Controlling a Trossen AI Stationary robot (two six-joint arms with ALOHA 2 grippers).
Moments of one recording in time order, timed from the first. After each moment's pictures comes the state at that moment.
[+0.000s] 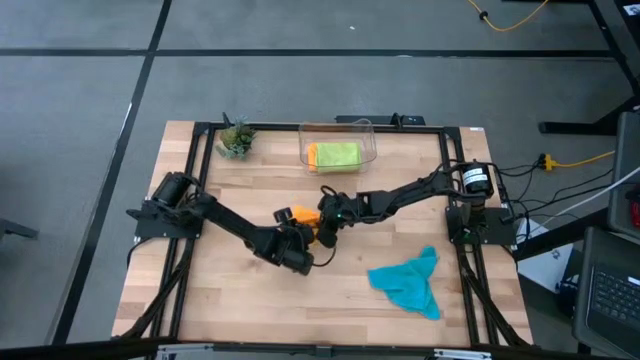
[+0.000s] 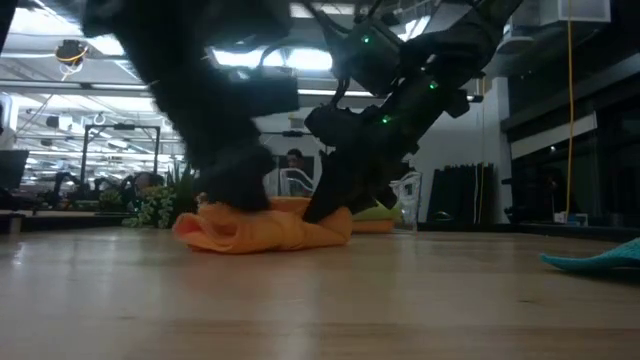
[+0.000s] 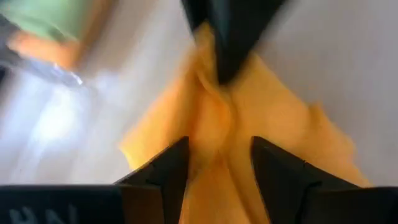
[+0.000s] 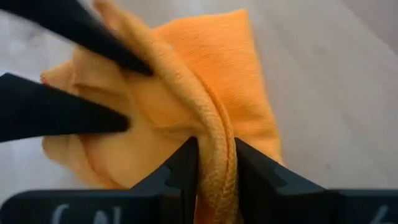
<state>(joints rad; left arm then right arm) -0.36 1.91 1.13 -0.50 -0.74 -0.60 0.03 1.95 1.06 0.07 0.07 0.51</state>
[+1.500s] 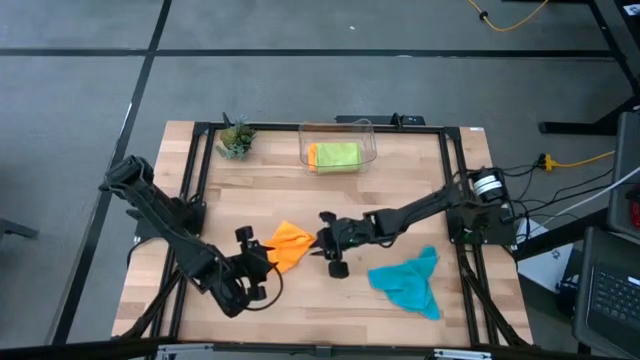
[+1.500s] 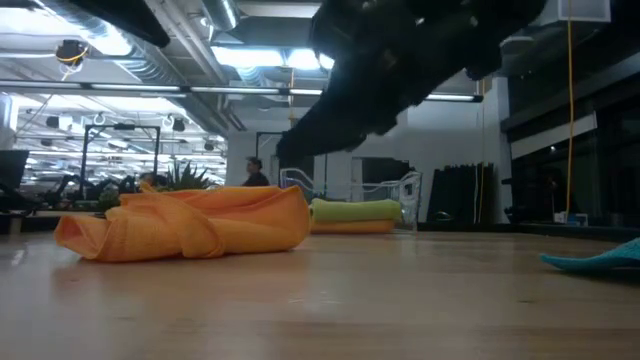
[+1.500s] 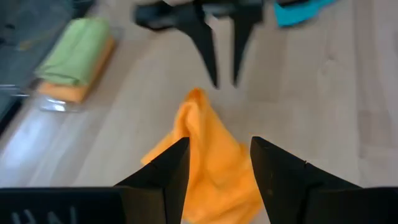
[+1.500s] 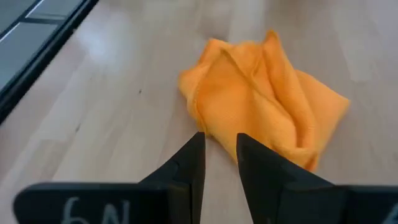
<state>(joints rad) -0.77 1.52 1.13 -0.81 -0.84 -0.82 0.22 1.88 1.06 0.23 0.01 0.07</state>
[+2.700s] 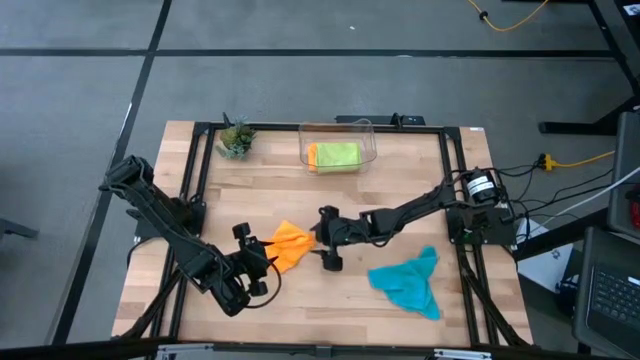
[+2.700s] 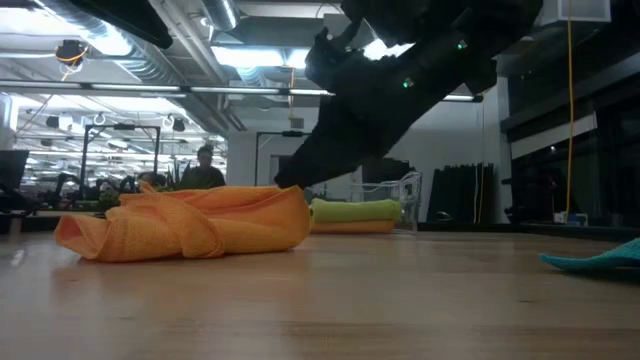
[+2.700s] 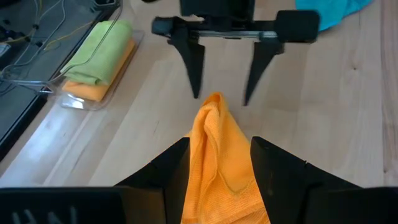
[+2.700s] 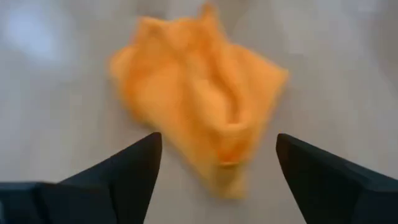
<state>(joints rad) -0.77 1.52 1.13 -0.86 -0.90 -0.88 0.19 1.93 1.06 0.22 0.15 0.10</state>
